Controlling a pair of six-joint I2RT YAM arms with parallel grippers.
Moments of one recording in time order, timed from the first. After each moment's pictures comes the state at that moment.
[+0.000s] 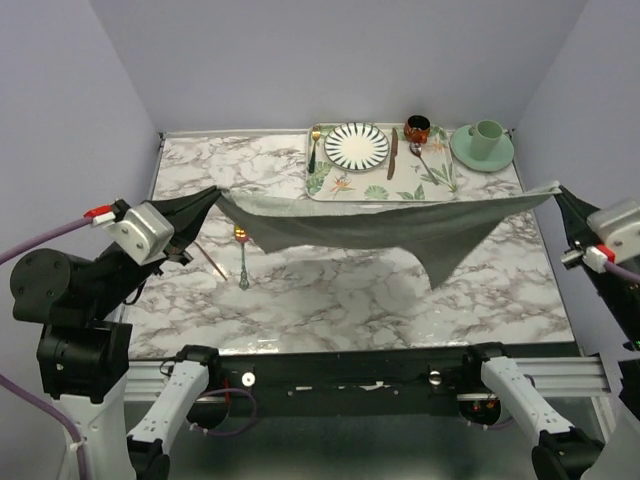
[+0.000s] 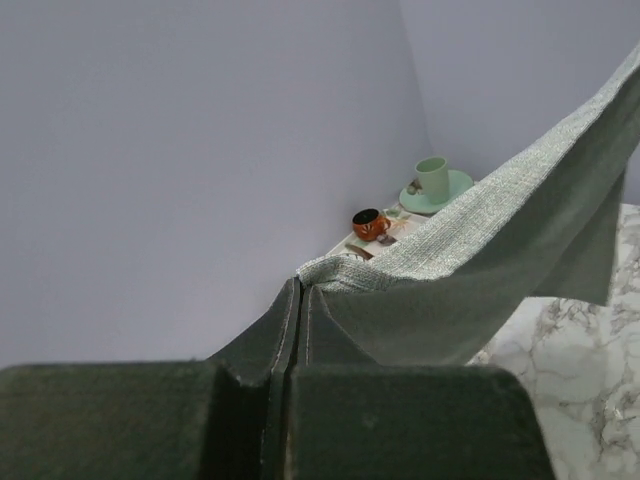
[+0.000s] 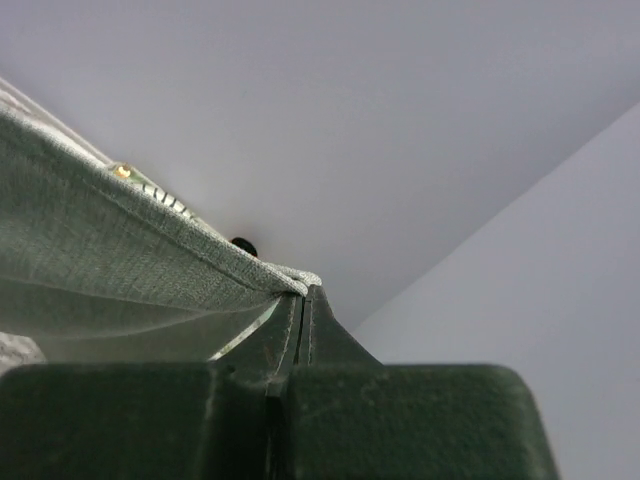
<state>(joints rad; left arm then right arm) -0.11 0.71 1.50 -0.51 0.65 0.17 0.11 0.74 1.74 -0.87 -0.24 -0.64</state>
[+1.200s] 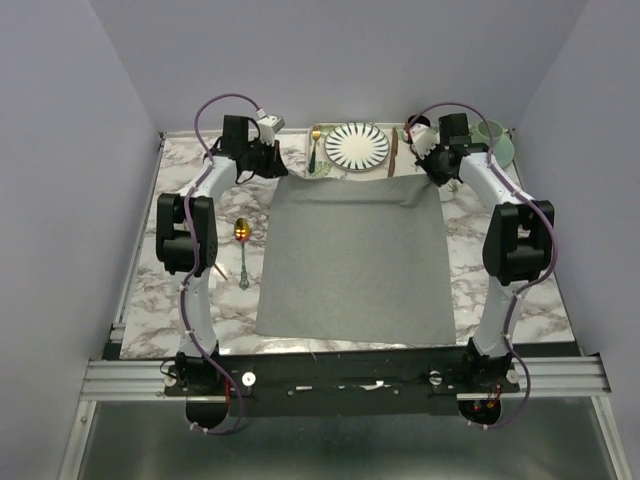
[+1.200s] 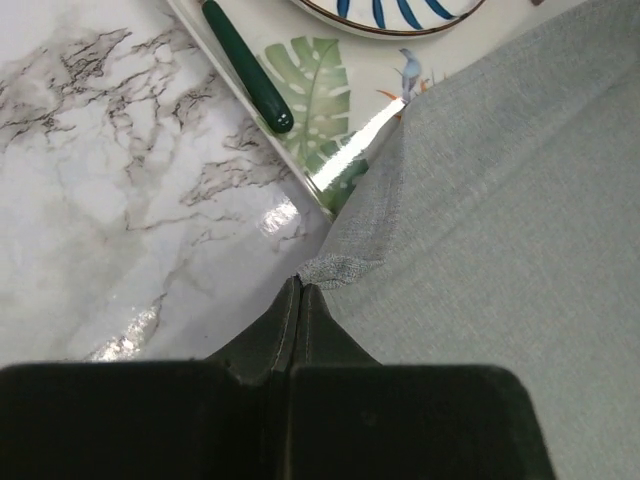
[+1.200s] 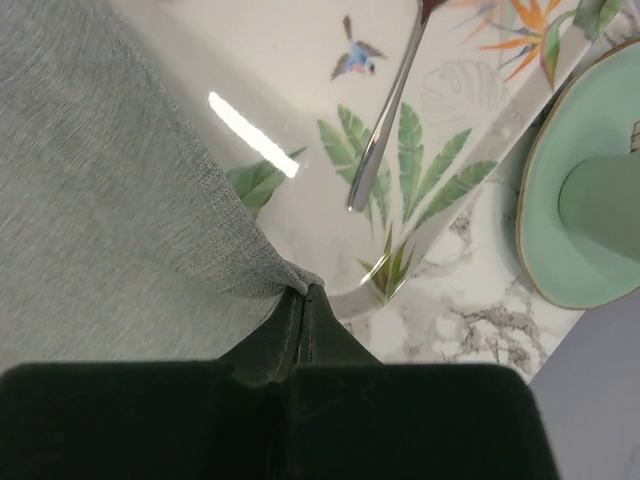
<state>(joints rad) -0.11 2.10 1.70 -0.29 0.64 0.09 0.11 1.98 1.65 -0.58 -0.06 -0.70</state>
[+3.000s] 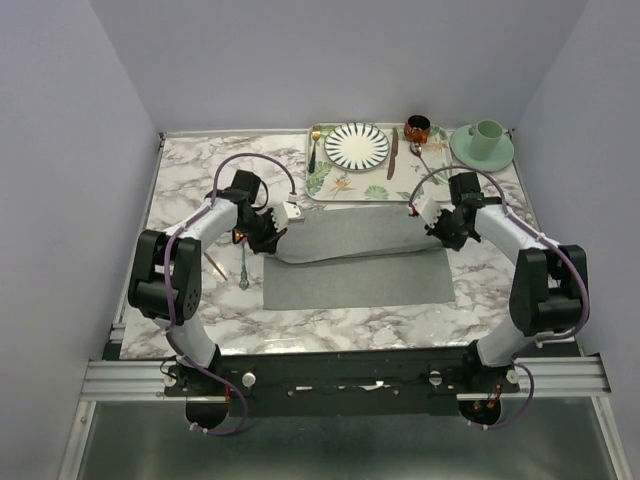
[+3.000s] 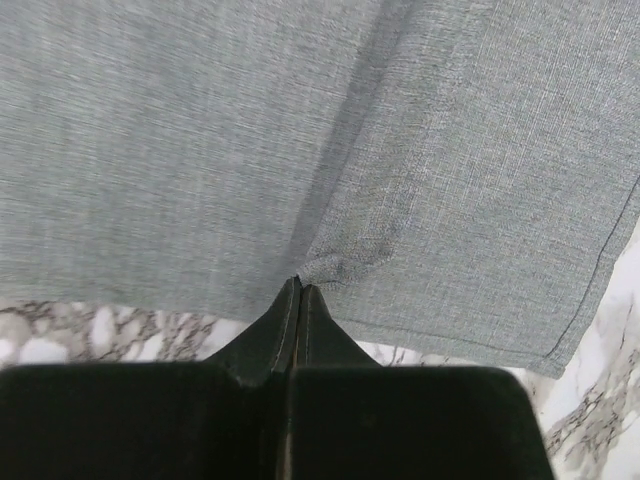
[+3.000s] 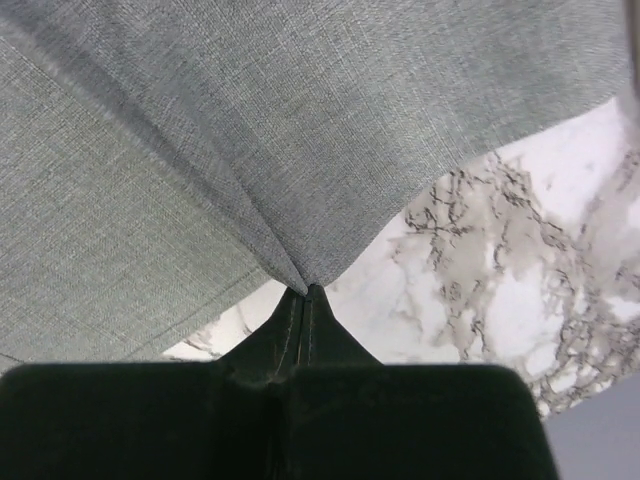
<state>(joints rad) -0.23 1.73 1.13 -0.69 0.54 0.90 0.09 1.63 1.03 -0.63 -0.12 -0.96</state>
